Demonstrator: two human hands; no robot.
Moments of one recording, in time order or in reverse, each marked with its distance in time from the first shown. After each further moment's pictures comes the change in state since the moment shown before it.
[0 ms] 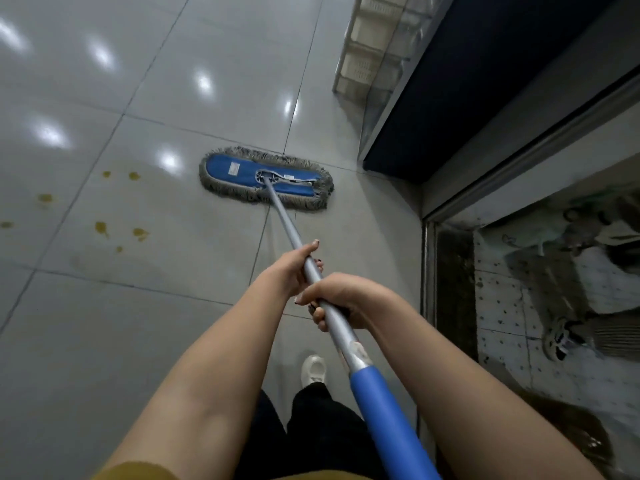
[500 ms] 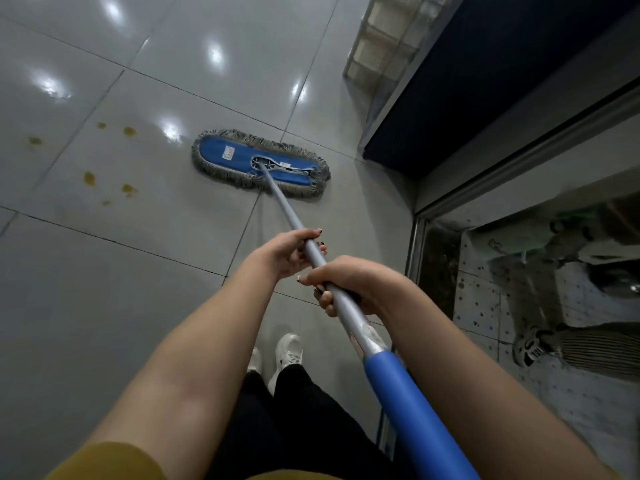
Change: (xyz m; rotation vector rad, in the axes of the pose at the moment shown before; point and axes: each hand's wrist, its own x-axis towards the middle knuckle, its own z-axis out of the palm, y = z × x) left_hand -0.015 -0.049 0.017 -0.141 -0.153 0.017; right_hand -0.040 0.041 -0.031 -0.075 -0.007 0.034
